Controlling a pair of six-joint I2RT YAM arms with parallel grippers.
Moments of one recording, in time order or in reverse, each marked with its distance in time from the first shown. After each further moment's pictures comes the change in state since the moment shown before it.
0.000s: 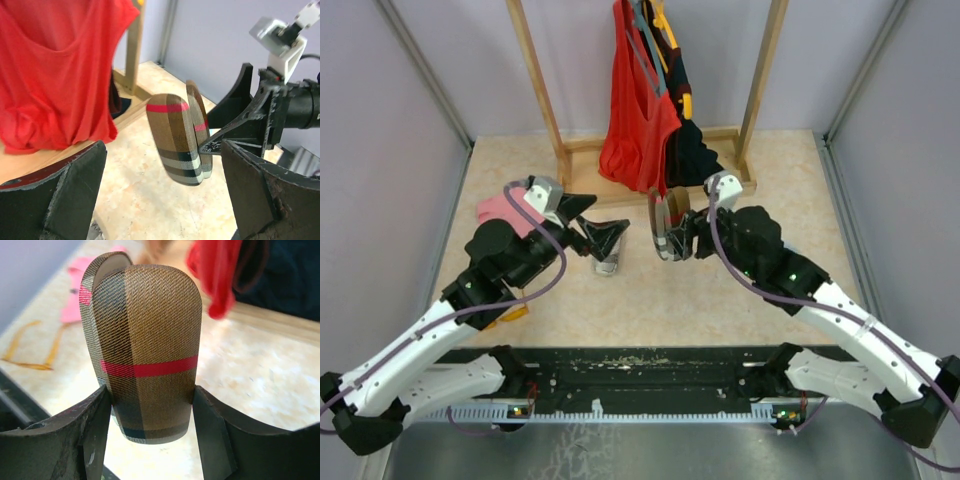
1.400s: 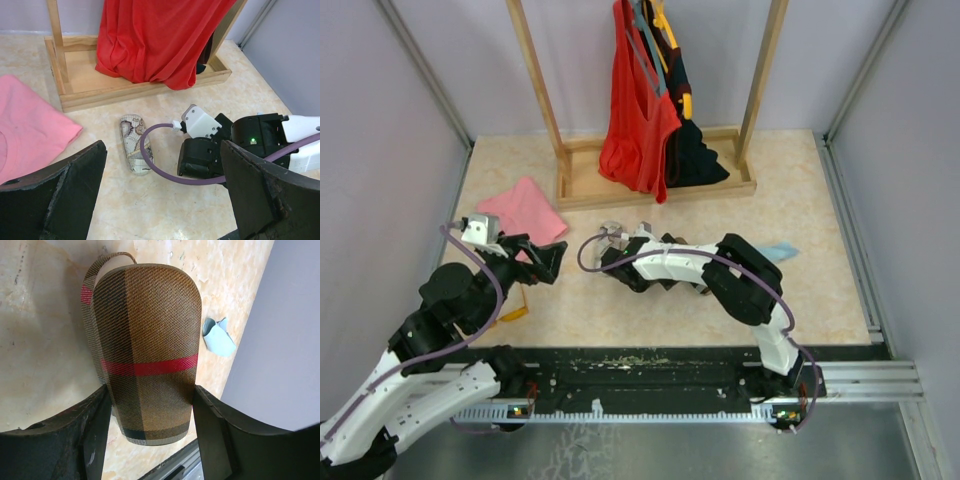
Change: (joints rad) left arm 0.000 -0.385 -0.077 -0.498 -0.425 -0.129; right arm 0.249 1.141 0.475 -0.869 0.880 0.256
